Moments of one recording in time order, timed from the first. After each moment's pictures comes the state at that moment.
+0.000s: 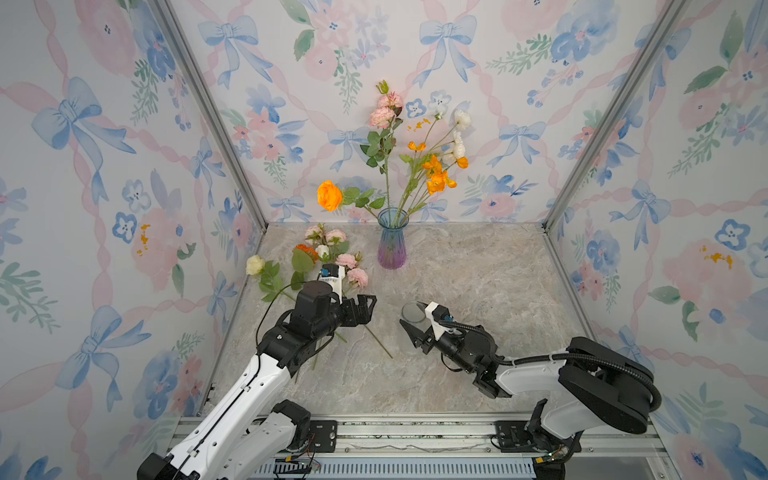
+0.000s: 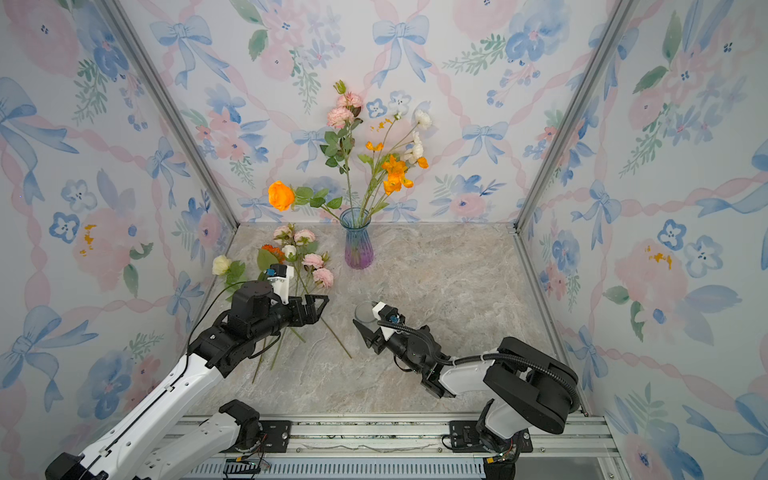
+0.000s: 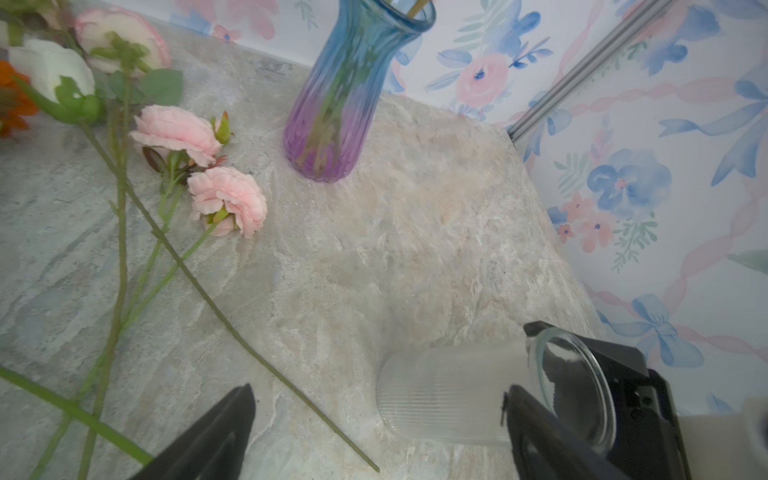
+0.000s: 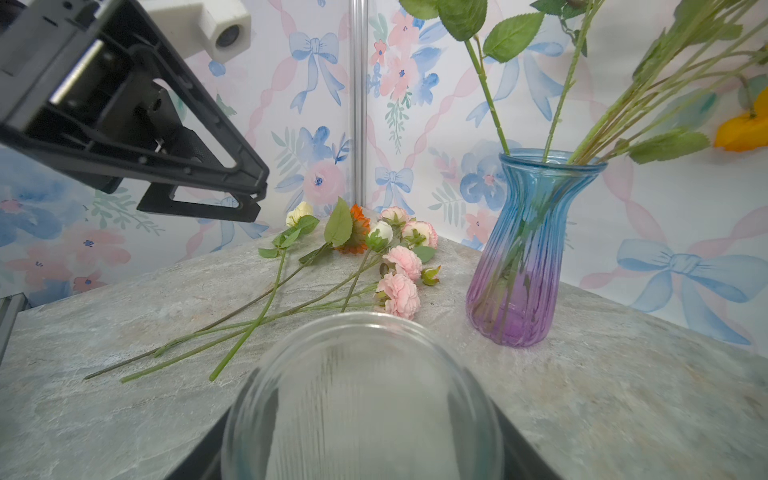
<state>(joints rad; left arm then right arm) -0.41 0.88 0.77 -0.42 0.08 -0.50 0.96 1.51 0.37 1.19 0.13 -0.01</state>
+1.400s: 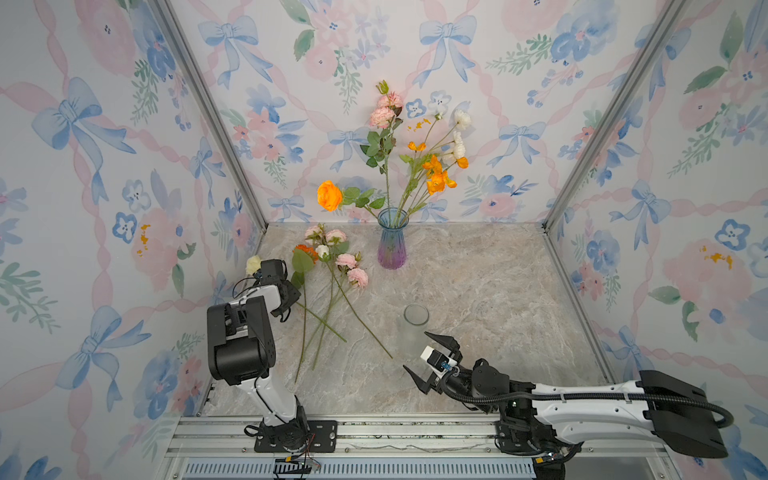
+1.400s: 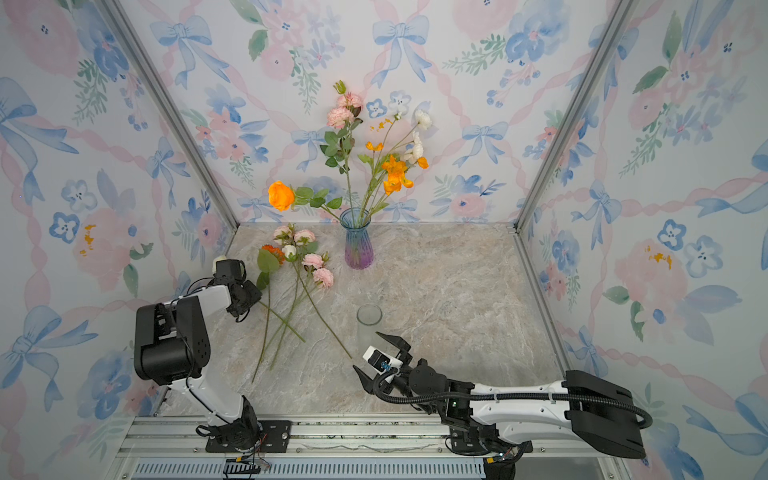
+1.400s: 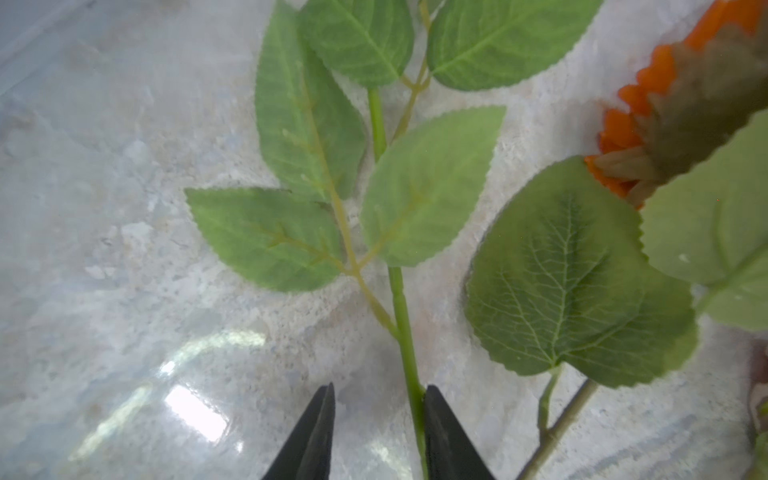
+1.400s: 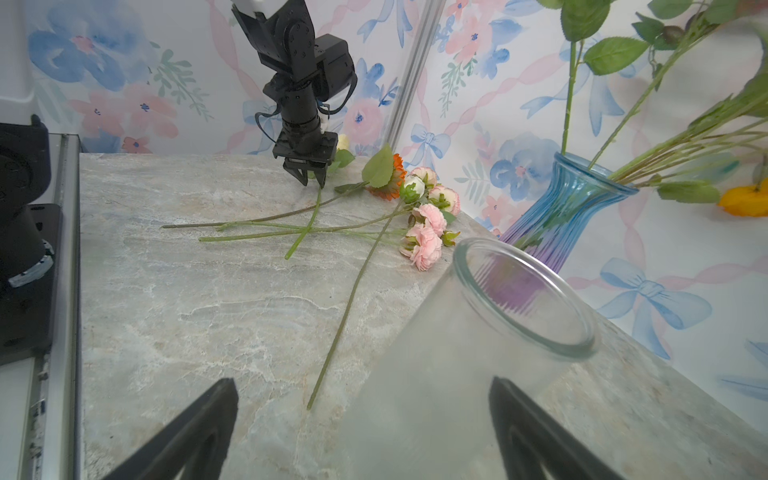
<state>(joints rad) 0.24 1.76 0.97 -0.24 -0.08 -0.57 1.33 1.07 0.29 0.63 0.41 -0.23</state>
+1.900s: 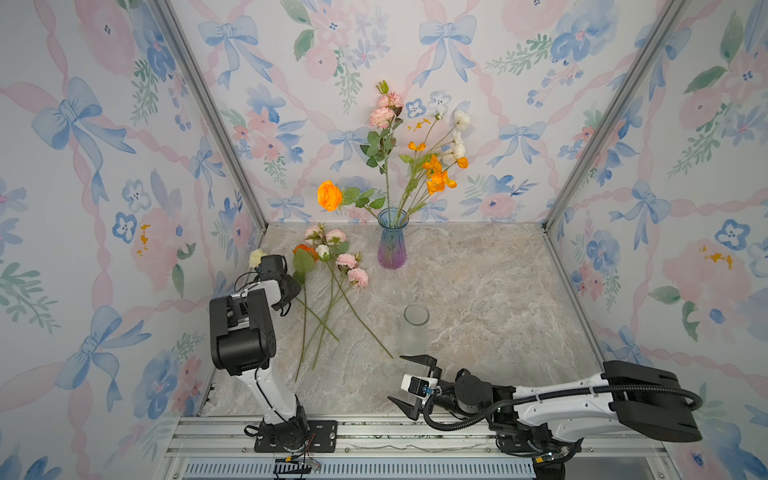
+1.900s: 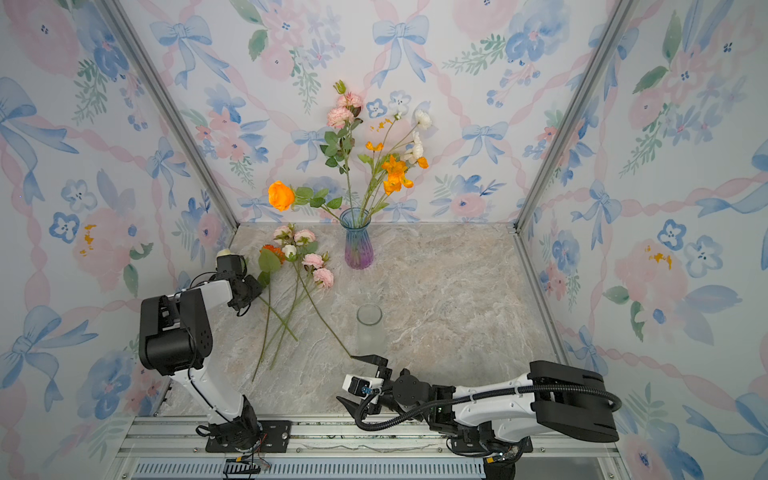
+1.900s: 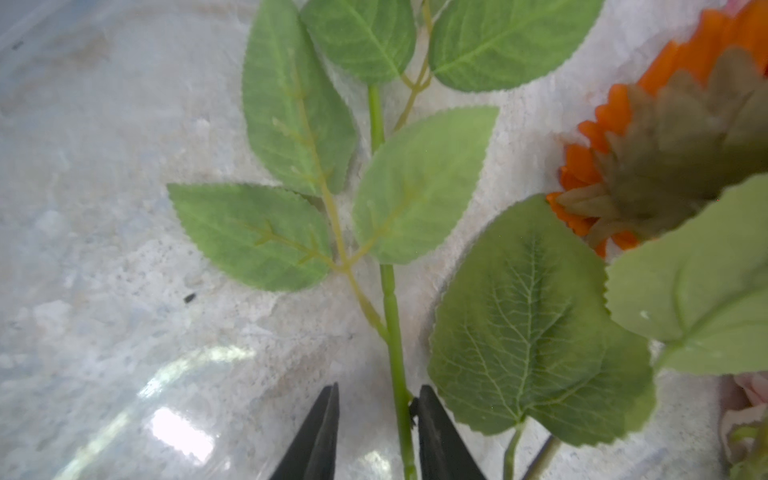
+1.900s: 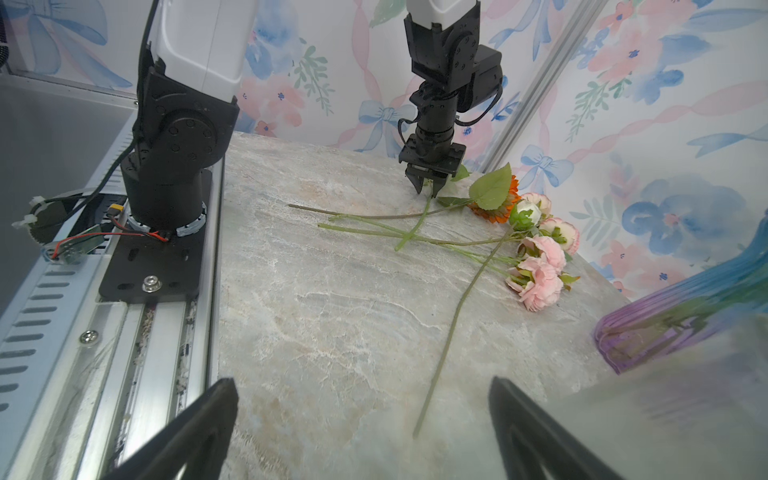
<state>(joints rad) 0.24 1.84 1.04 -0.21 -0.04 -0.55 1.42 1.28 0.33 0.76 0.24 -0.28</state>
